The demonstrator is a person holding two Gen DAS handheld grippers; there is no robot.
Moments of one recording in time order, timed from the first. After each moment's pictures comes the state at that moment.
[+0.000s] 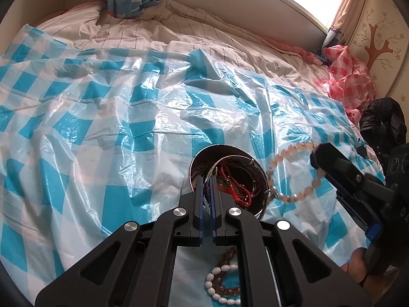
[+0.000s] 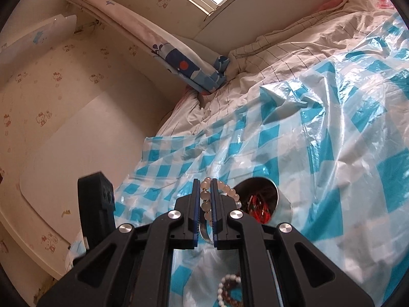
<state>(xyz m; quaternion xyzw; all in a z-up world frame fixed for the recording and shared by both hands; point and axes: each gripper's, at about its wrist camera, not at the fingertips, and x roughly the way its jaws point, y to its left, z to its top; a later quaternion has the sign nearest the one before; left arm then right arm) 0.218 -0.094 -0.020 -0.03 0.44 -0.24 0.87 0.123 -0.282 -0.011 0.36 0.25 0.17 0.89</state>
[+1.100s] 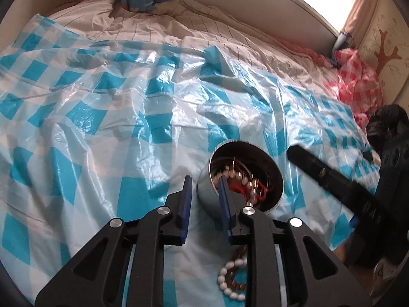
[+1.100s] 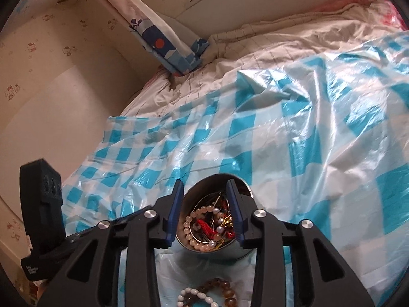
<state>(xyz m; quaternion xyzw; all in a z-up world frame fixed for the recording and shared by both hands) 0.216 -0.077 -0.026 -0.04 0.45 -0.22 0.86 0.160 -0.265 -0.033 0.28 0.31 0.09 0.90</state>
